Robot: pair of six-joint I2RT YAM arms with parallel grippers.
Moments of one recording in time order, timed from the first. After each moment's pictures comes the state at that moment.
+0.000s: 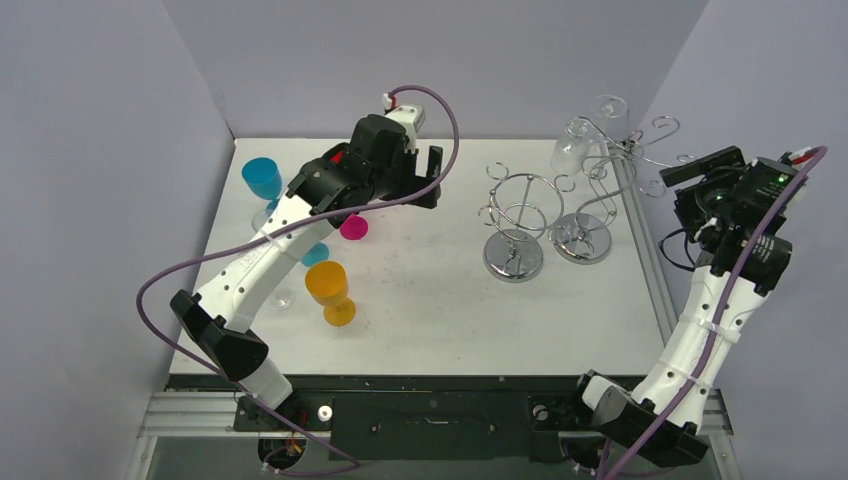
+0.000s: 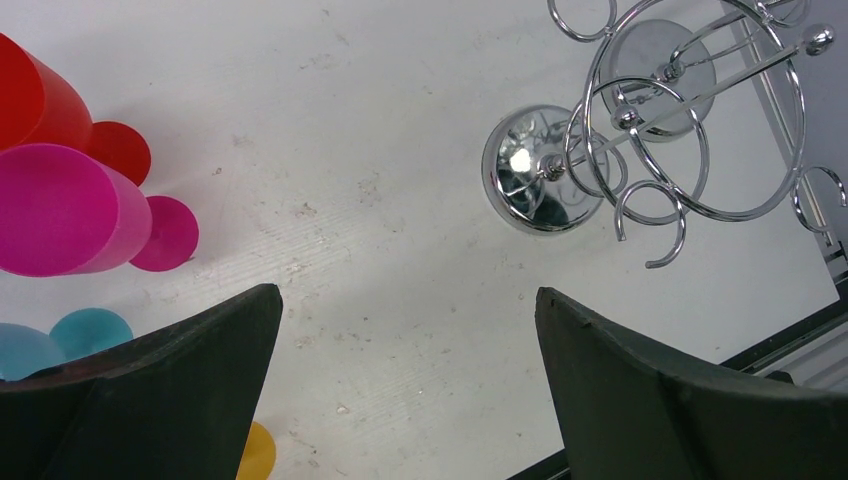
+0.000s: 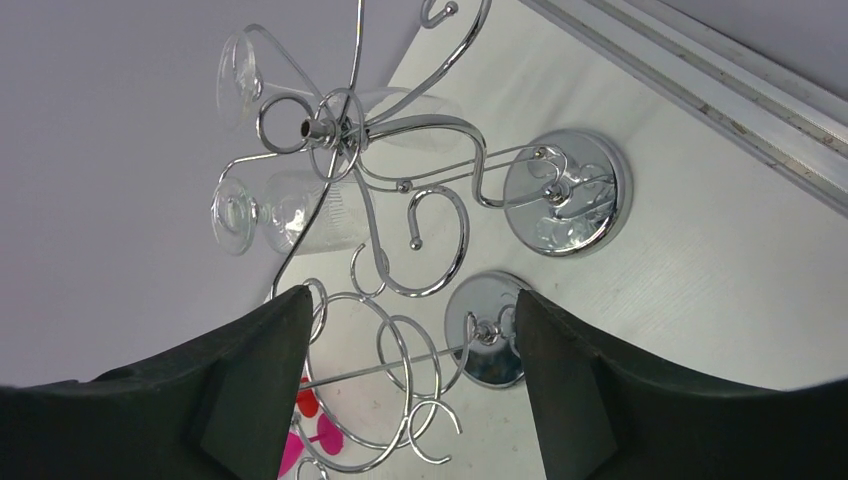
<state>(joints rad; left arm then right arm) -0.72 1.63 1.90 -0.88 -0.16 -0.35 -0.54 1.13 1.59 -0.97 -0.23 0.74</state>
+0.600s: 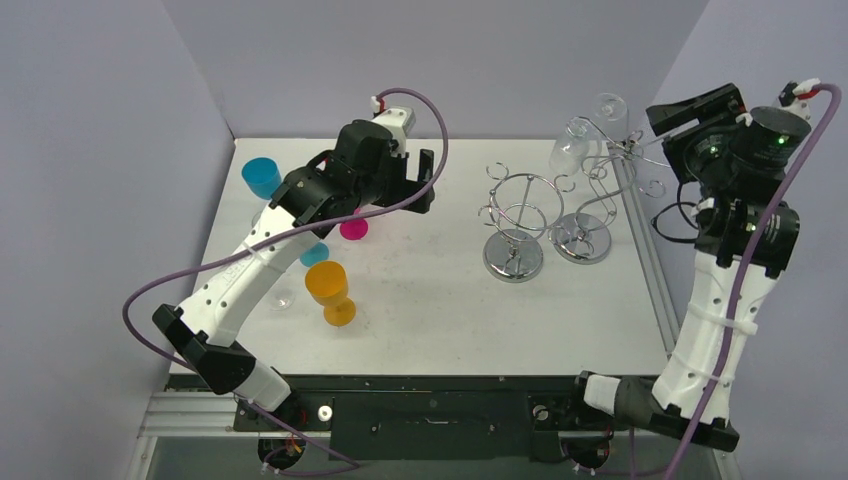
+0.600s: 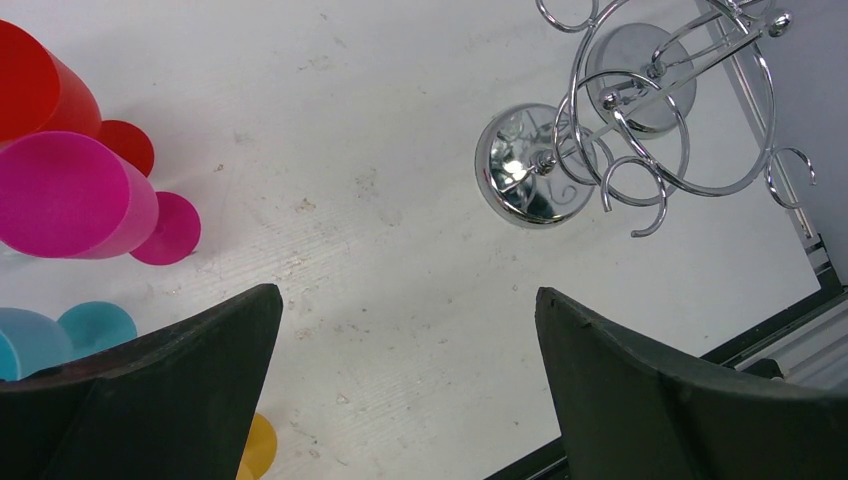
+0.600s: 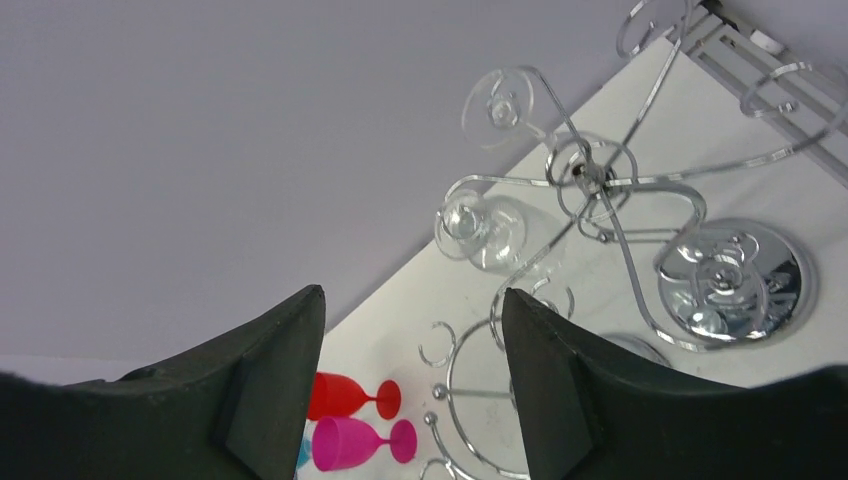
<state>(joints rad) -0.72 1.53 1.83 -0.86 -0.15 -0.35 -0.29 1.21 1.89 -0.92 -0.17 0.80</state>
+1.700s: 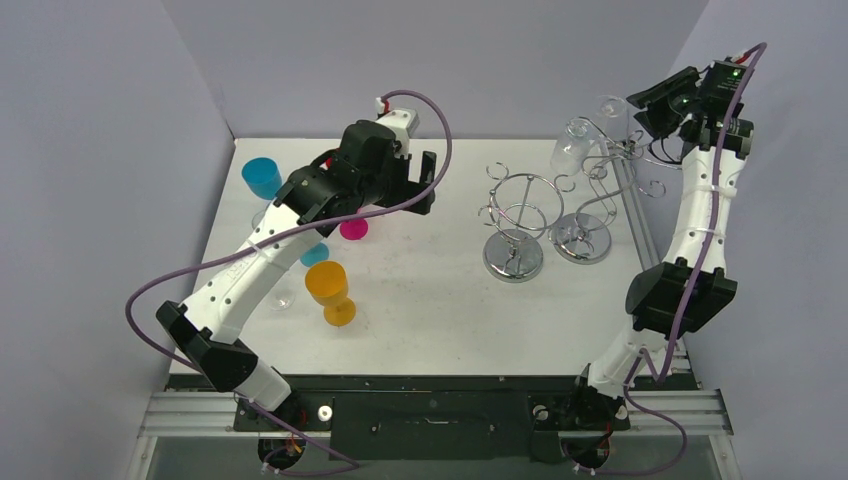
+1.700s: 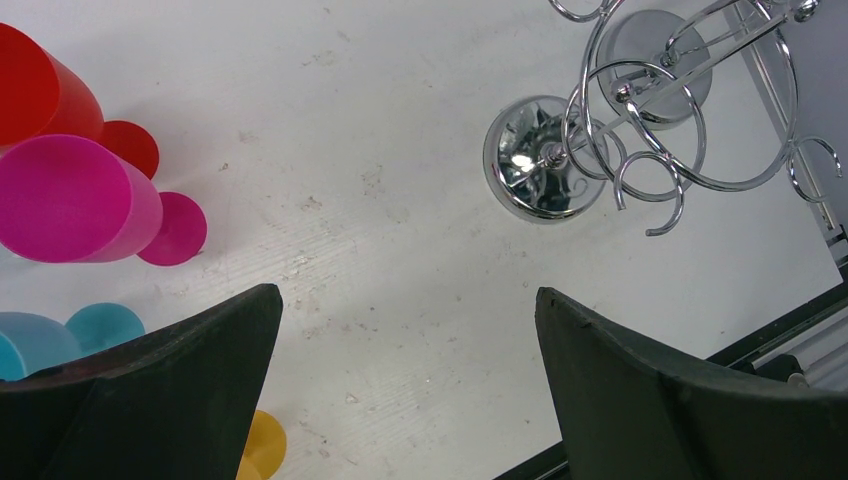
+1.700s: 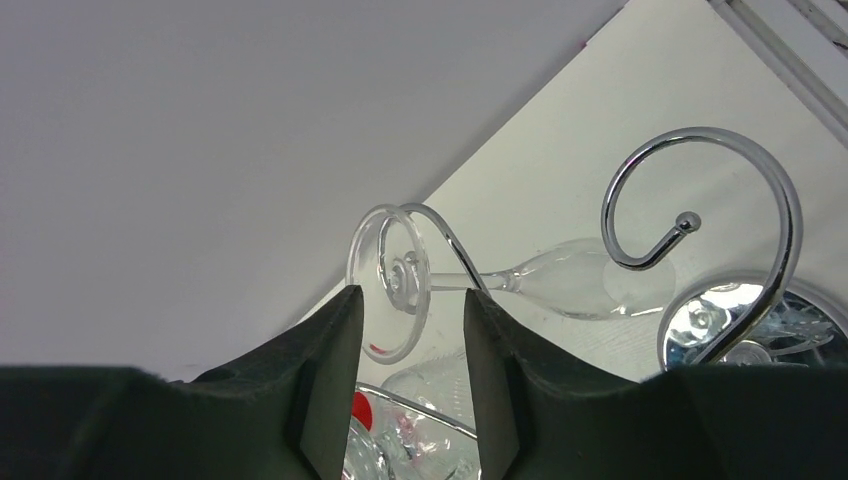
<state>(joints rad) -0.72 1.55 1.83 -0.86 -0.15 -0.33 -0.33 1.83 2.16 -0.78 -0.31 0.79</state>
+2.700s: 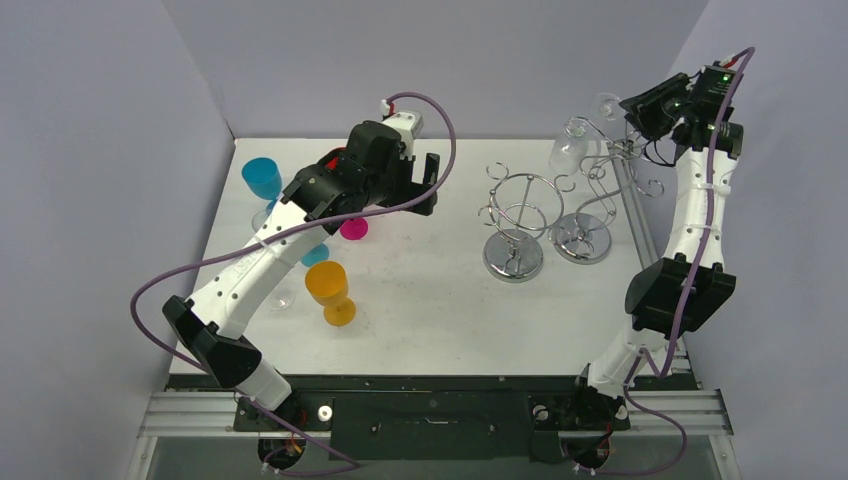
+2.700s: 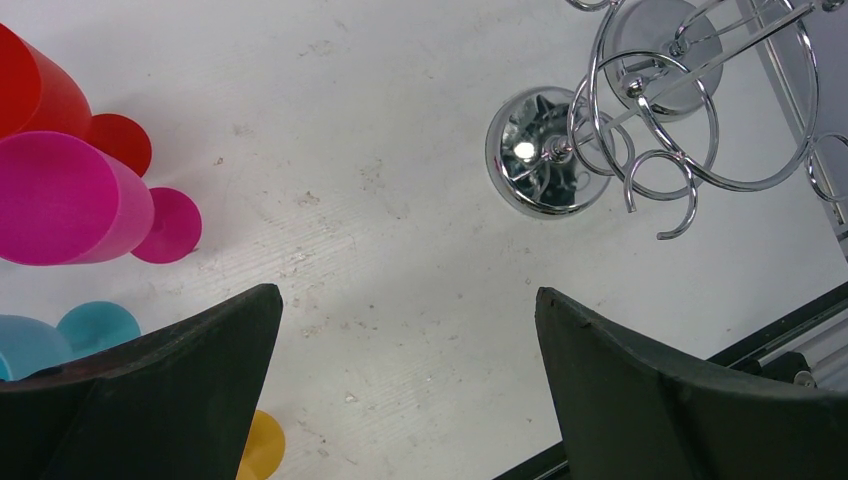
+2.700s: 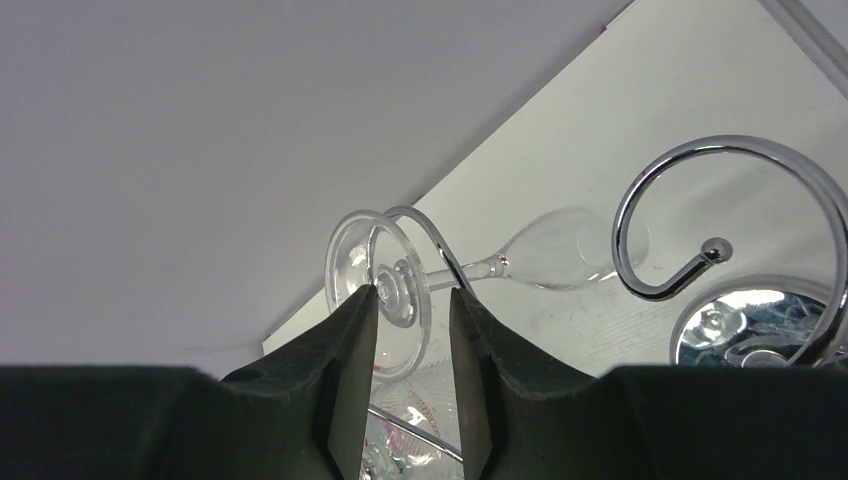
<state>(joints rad) -0.72 1.57 1.83 -0.86 -0.14 -0.33 -0.31 1.83 2.08 -0.71 -0.34 0.79</state>
